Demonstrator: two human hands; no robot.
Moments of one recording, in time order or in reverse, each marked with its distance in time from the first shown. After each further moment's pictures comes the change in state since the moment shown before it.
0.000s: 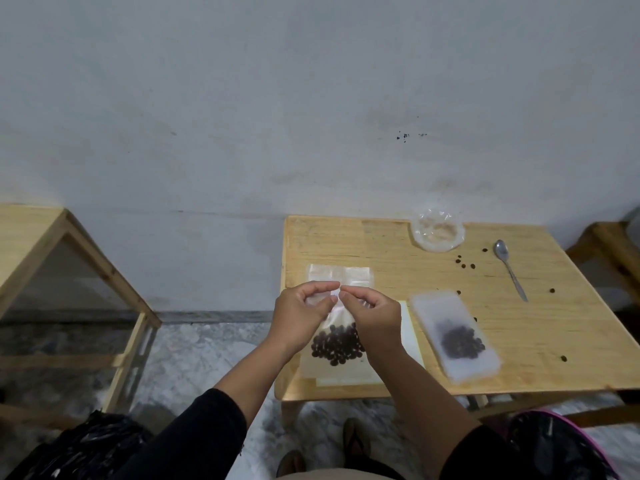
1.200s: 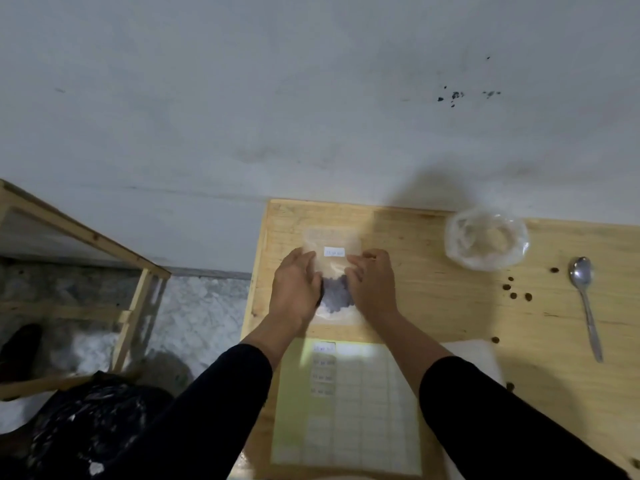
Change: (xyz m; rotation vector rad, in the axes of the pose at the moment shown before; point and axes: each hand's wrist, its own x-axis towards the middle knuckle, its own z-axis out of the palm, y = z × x) left_hand 0.190 -0.073 0.062 0.774 0.152 -0.128; right_hand 0.231 0.085 0.014 -0.754 -0.238 -0.155
